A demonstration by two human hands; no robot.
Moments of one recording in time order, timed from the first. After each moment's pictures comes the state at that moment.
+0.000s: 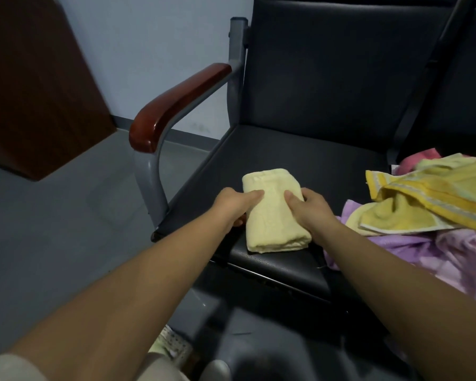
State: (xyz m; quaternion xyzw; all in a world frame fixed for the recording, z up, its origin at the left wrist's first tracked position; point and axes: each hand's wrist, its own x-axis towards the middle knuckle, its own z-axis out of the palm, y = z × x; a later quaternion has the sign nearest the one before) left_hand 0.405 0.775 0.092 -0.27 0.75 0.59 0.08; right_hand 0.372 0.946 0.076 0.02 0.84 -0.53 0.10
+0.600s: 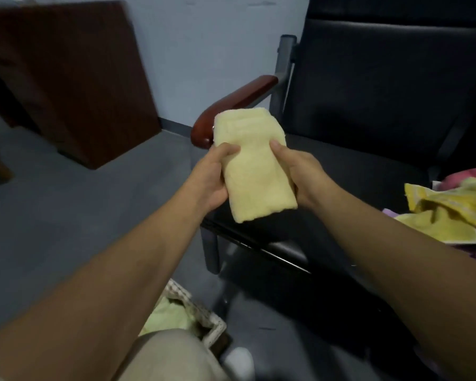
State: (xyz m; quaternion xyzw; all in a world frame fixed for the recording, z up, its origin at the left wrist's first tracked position) left_hand 0.479 0.686 0.165 -0.12 0.45 0.88 -0.06; right_hand 0.414 0.850 0.174 -0.07 0.65 -0.73 0.22
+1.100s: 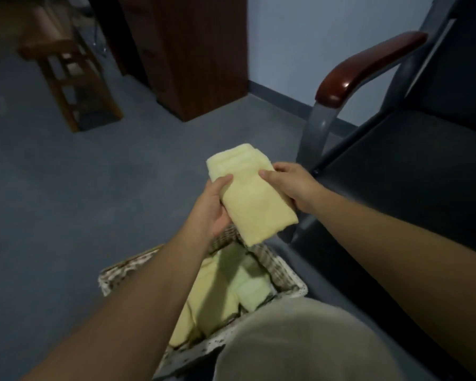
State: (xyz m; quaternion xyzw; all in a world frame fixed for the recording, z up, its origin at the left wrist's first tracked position) left_hand 0.654 0.552 0.035 -0.26 0.35 0.87 -0.22; right_hand 0.520 0.673 0.081 -0.23 0.75 -0.52 0.35
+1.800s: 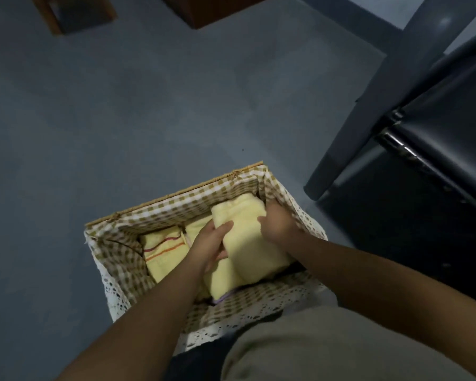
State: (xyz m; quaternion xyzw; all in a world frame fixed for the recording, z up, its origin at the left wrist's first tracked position) left_hand 0.742 0.549 -0.188 -0.52 0.40 0.75 -0.05; right_hand 0.590 0.625 -0.159 -0.30 0.87 -0.13 0.37
